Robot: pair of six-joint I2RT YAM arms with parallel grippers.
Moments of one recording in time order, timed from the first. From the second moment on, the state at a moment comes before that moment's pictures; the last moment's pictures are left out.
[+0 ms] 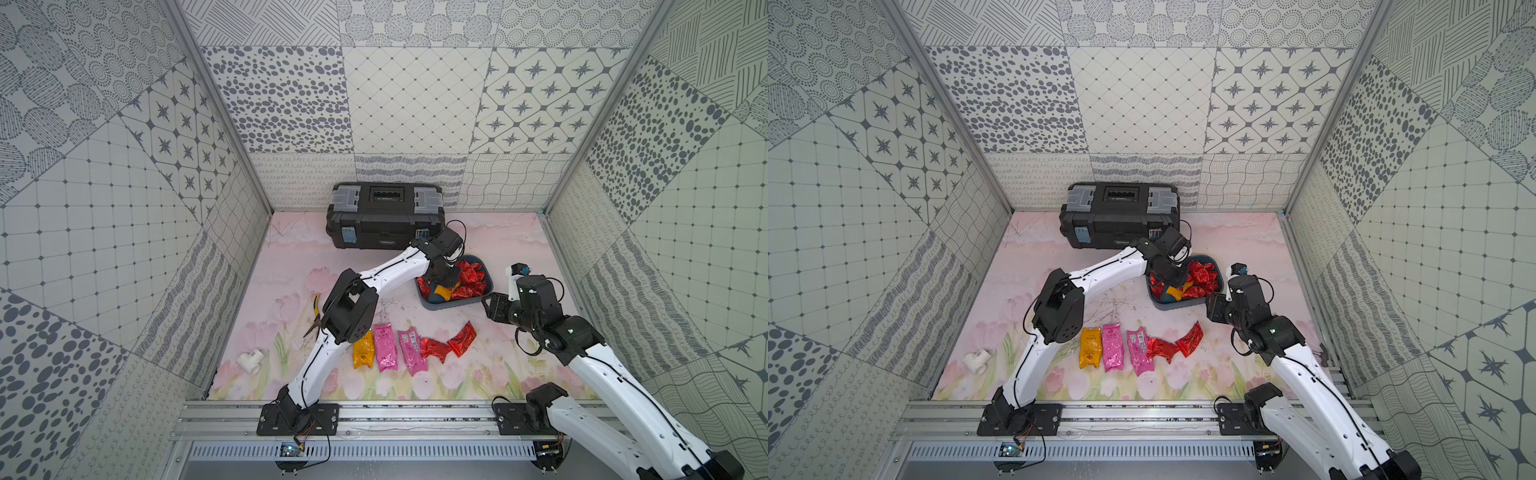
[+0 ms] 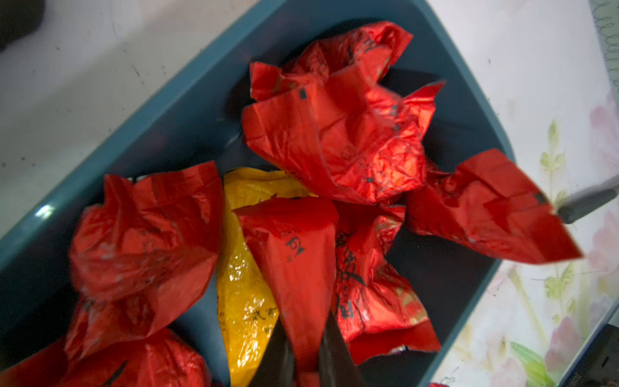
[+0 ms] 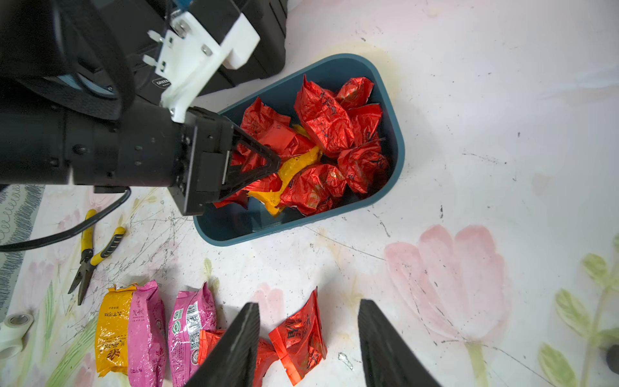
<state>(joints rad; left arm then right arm) -0.77 2.32 2.06 -0.81 0.18 -0.28 0.40 0.82 0.73 -0.66 0.04 0.51</state>
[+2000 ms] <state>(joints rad) -0.61 1.43 1.05 -0.42 -0.07 -0.91 0.41 1.54 1.14 -0.55 -0.11 0.70</state>
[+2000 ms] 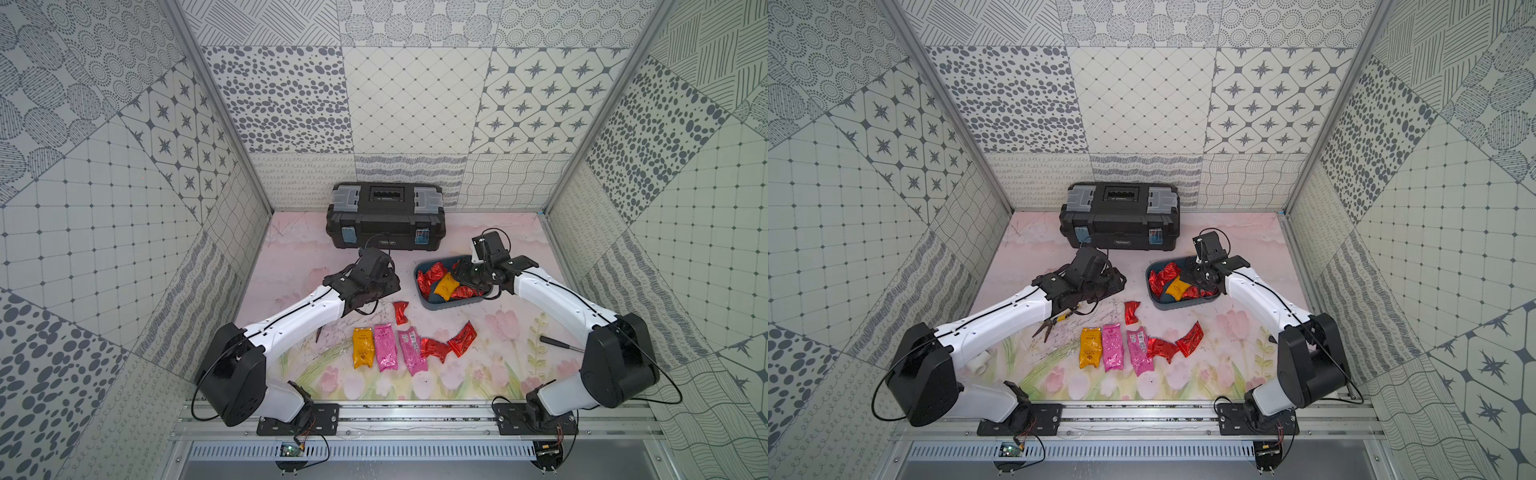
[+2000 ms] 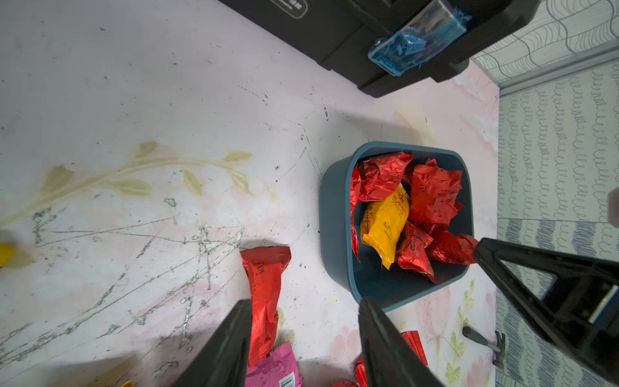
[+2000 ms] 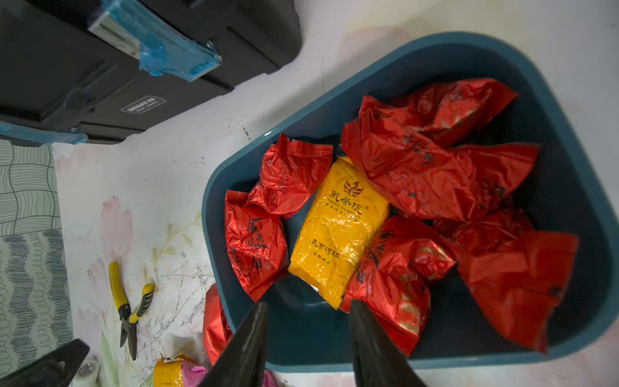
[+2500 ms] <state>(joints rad) -0.58 1.38 1.00 -0.44 -0.10 -0.95 0.44 1.77 1.18 -0.36 -0.15 0.86</state>
